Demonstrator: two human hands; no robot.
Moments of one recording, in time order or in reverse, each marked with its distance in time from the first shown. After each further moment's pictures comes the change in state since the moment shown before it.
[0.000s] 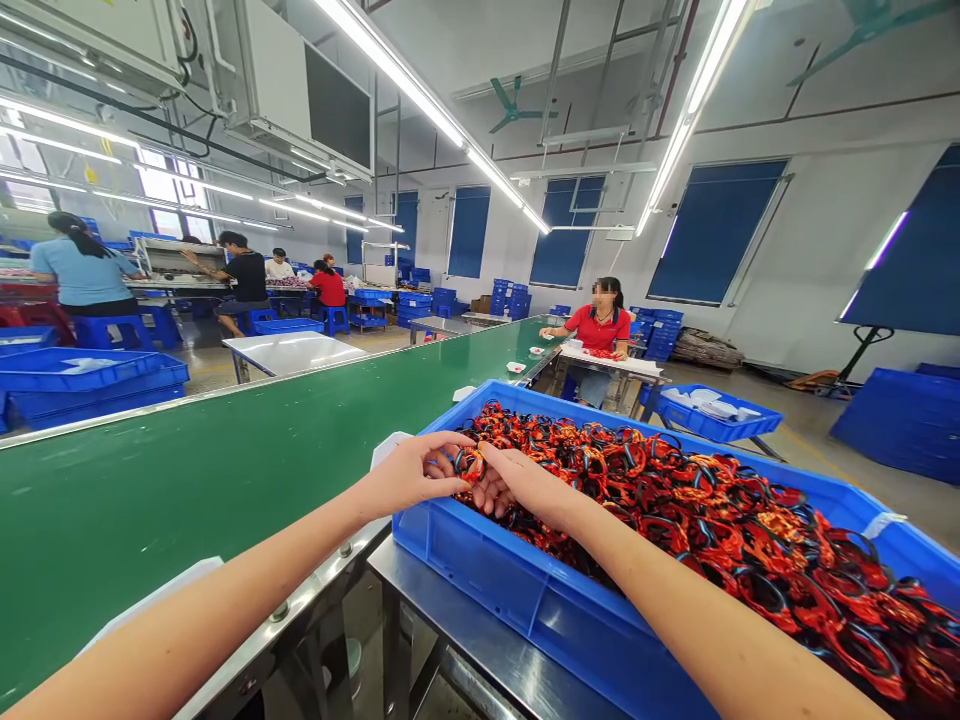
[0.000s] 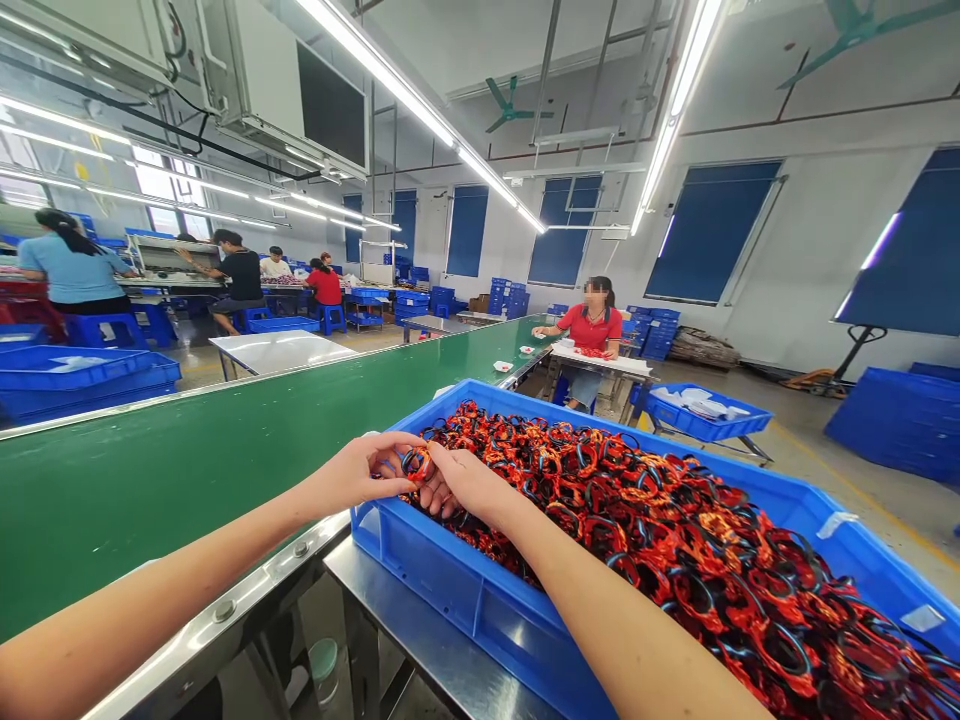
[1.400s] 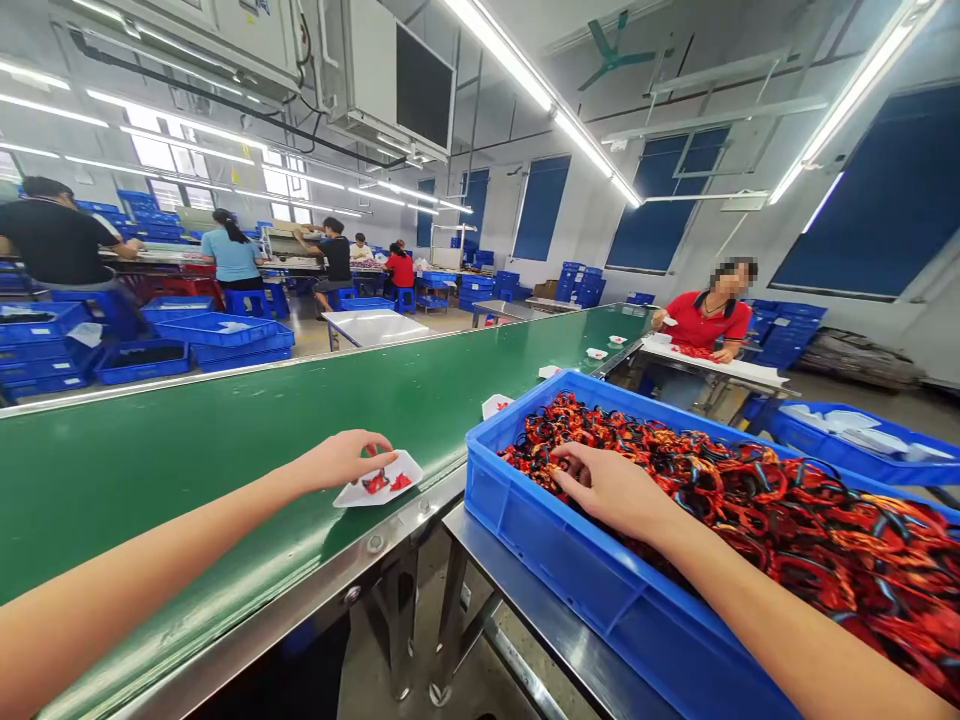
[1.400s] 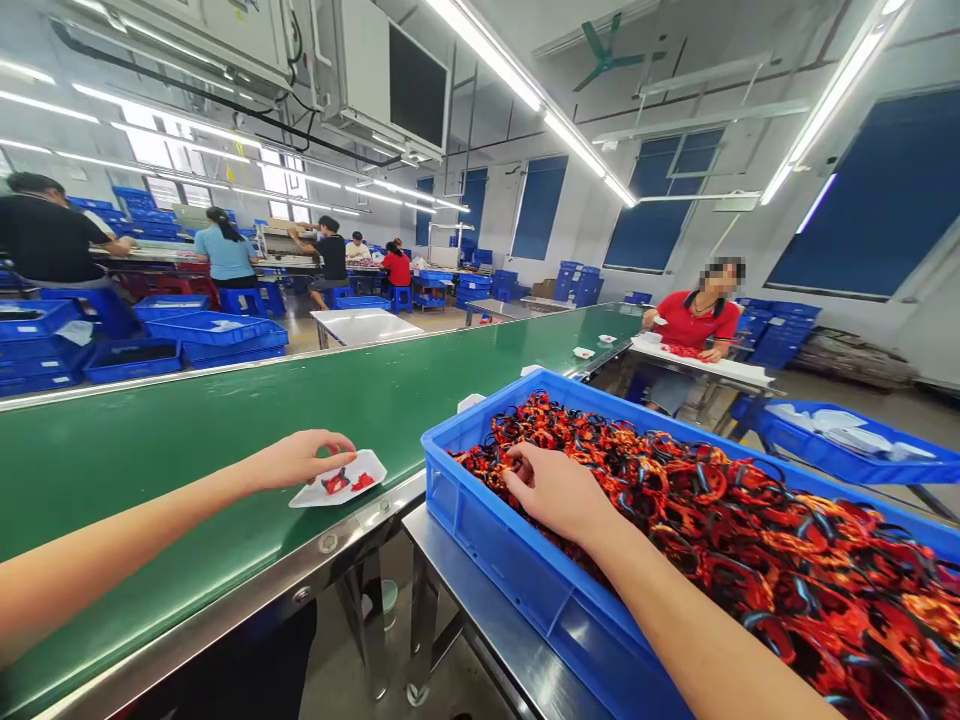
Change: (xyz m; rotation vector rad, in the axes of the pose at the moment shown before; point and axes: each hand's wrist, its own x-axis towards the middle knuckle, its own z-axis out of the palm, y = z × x) left_hand -0.121 -0.054 -0.113 0.411 0.108 -0.612; right_hand -0.007 0.011 -0.002 -1.032 0.238 -0.136
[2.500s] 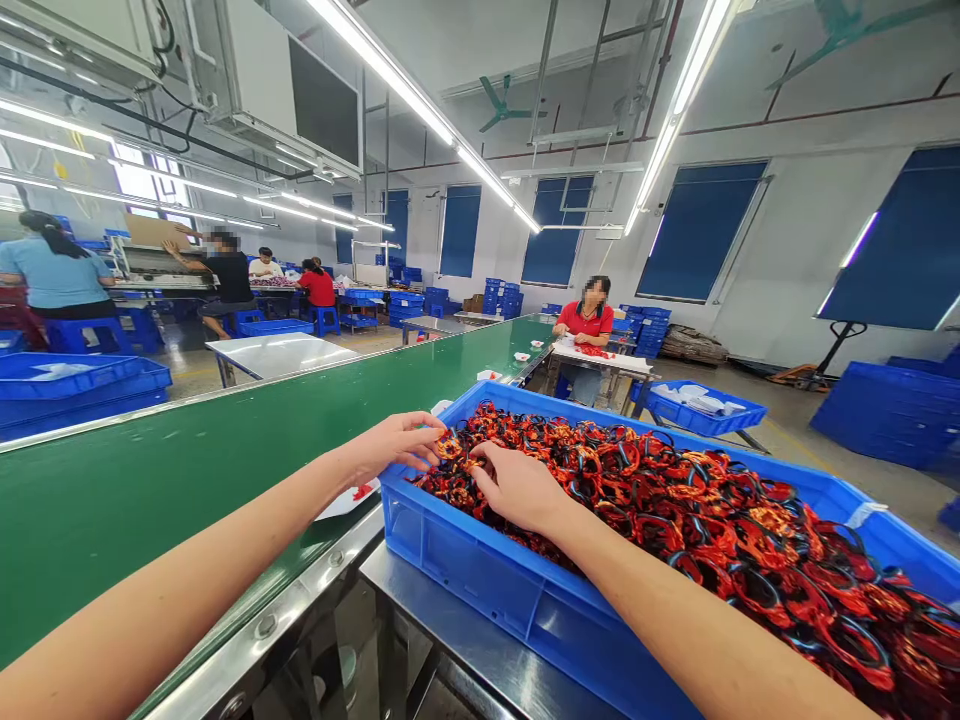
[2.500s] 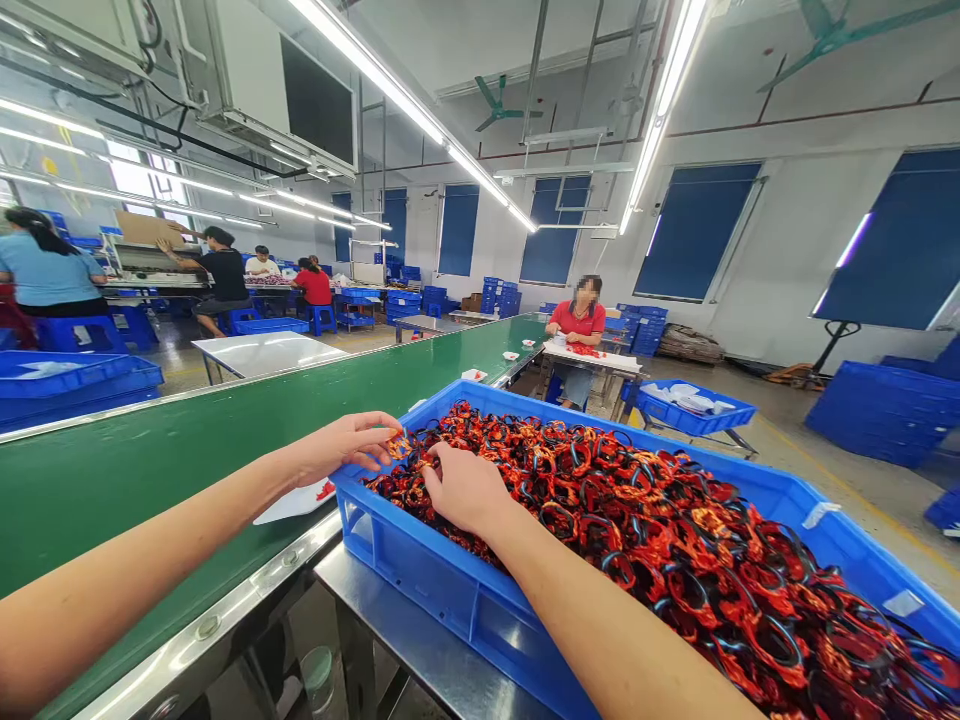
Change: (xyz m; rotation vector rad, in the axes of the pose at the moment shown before) left_hand 0.071 0.152 0.045 -0.719 -0.343 0.256; right_hand 0.004 -0.011 -0.009 -0.038 0.126 0.080
